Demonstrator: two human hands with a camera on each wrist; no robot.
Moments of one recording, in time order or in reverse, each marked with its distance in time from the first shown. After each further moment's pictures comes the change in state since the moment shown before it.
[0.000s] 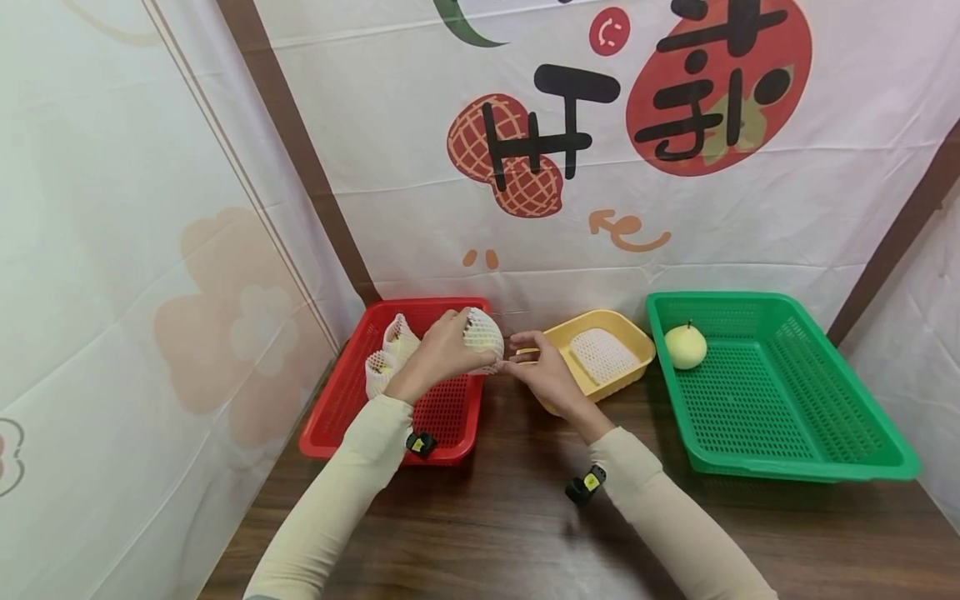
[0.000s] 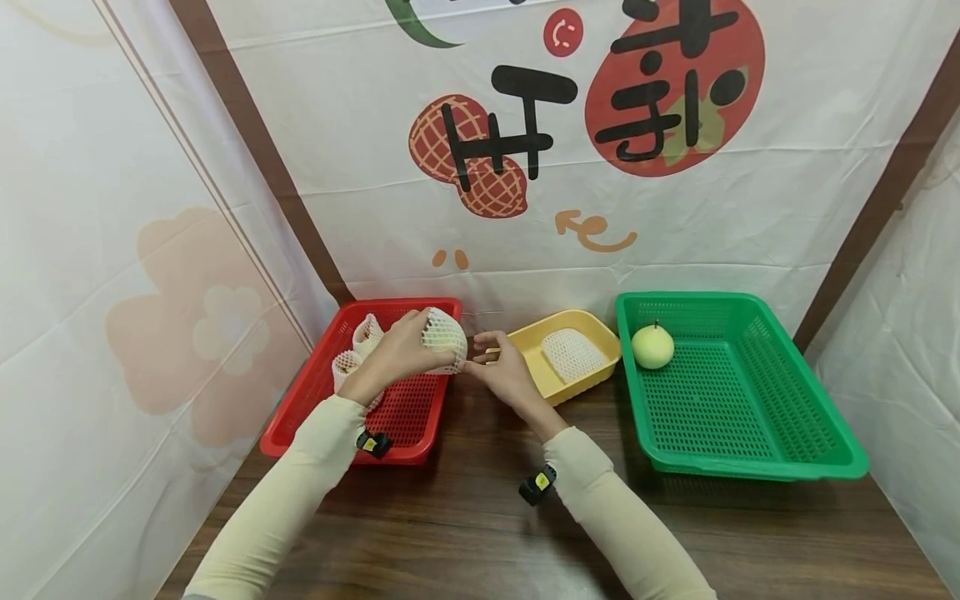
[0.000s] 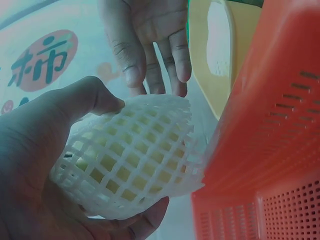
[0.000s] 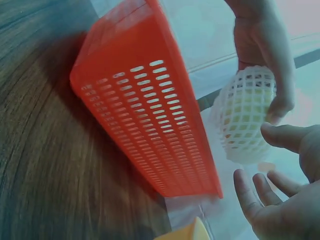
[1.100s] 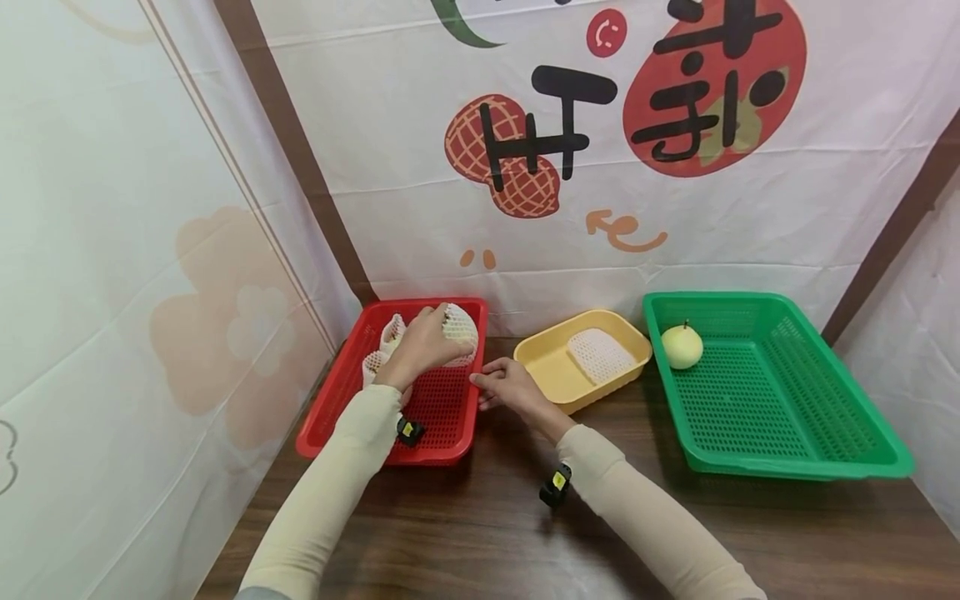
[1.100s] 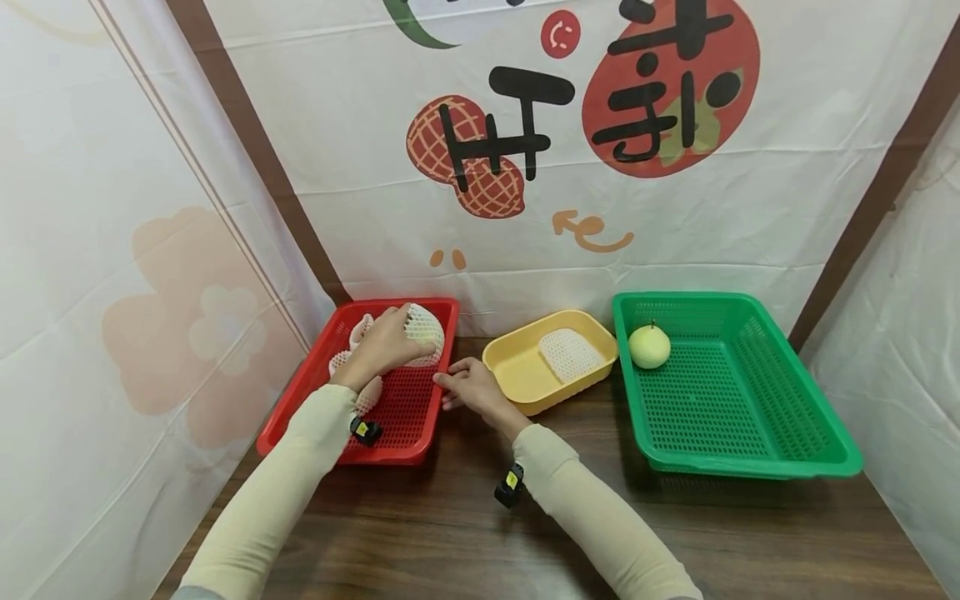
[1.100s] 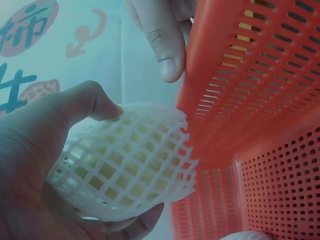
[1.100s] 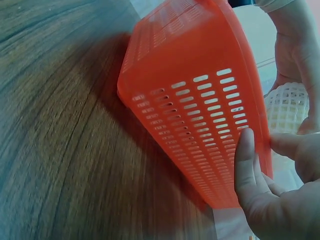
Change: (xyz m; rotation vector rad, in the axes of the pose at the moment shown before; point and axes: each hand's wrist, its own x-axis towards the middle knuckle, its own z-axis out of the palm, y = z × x) left_hand 0.012 -0.037 -0.007 -0.043 -0.003 -0.103; right_hand 0.016 0.027 0.042 0.089 -0.156 0.222
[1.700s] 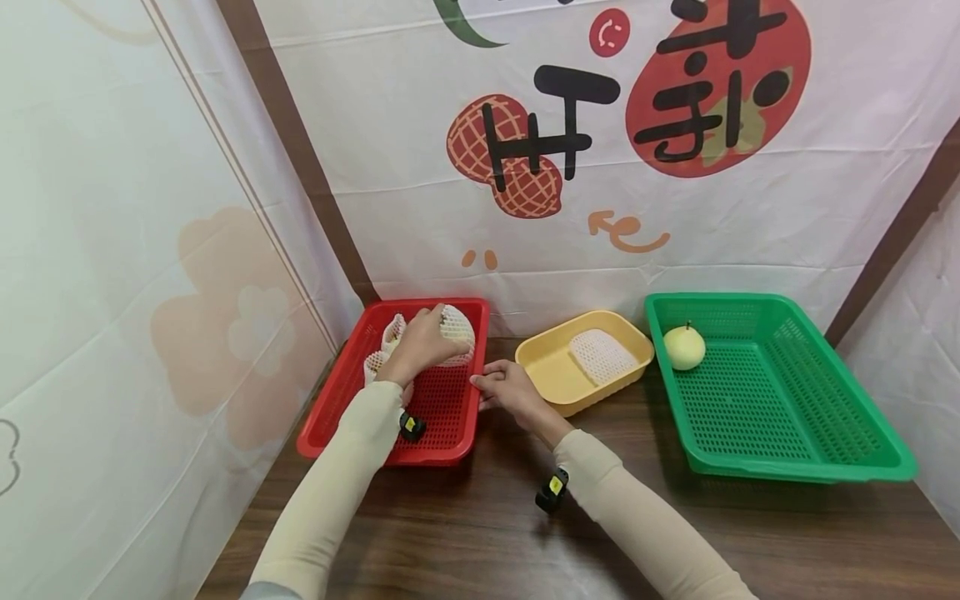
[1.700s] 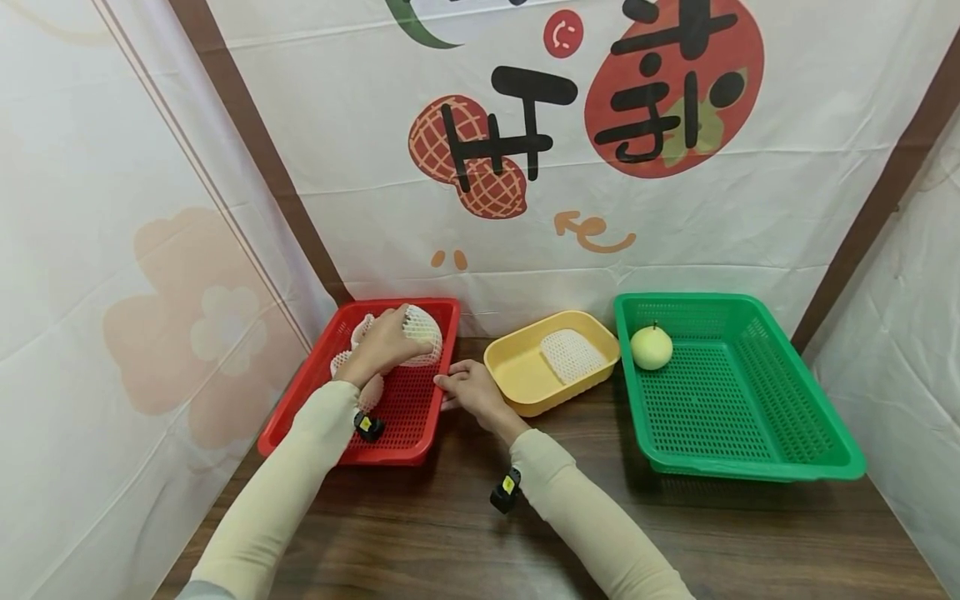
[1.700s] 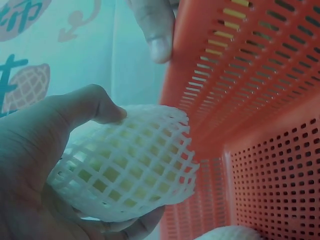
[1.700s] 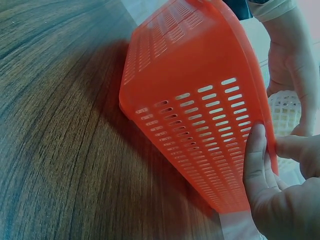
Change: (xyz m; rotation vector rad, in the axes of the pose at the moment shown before) left_hand 0.008 -0.014 0.003 -0.036 0.003 -0.017; right_hand 0.002 0.004 0.009 0.103 0.013 -0.008
